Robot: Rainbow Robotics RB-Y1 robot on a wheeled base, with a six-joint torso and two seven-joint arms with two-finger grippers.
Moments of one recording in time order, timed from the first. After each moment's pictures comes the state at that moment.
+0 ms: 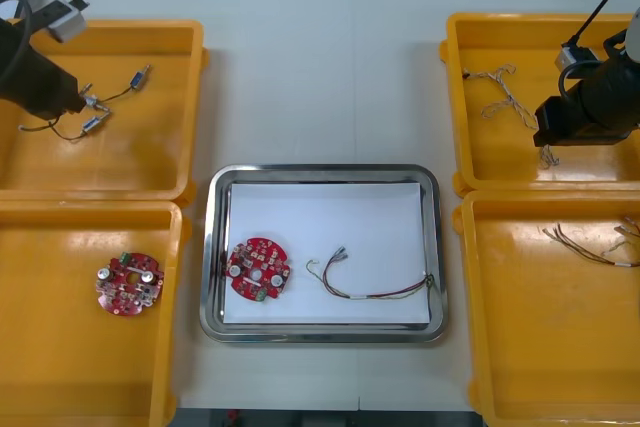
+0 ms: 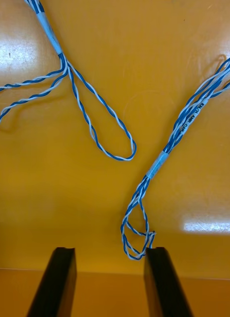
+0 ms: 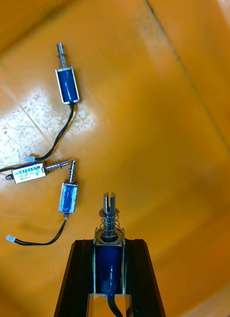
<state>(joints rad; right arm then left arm) -0.73 -0.48 -0.24 -1.32 -0.39 1.69 1.68 -0.73 0.73 0.17 -1.39 0.78 1.68 -2.10</state>
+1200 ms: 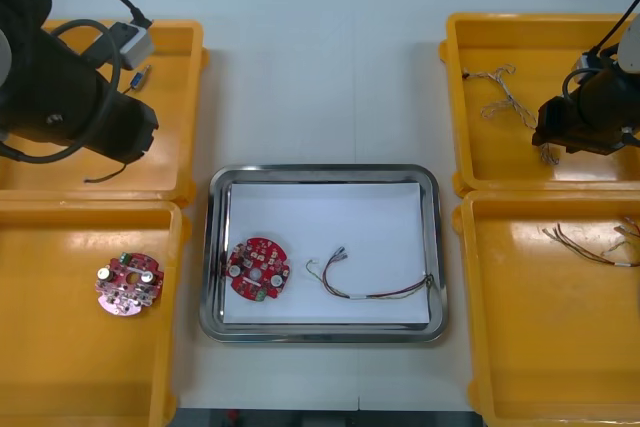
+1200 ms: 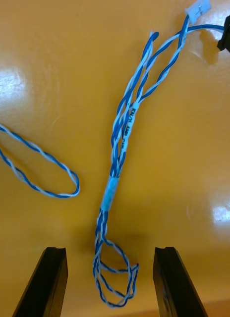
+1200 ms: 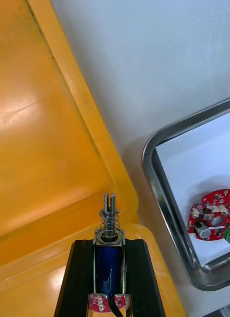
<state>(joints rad) -0.77 -0.48 -0.26 -1.14 -0.35 1.55 1.48 -0.57 0.73 -0.06 -2.10 0.85 1.87 -1.31</state>
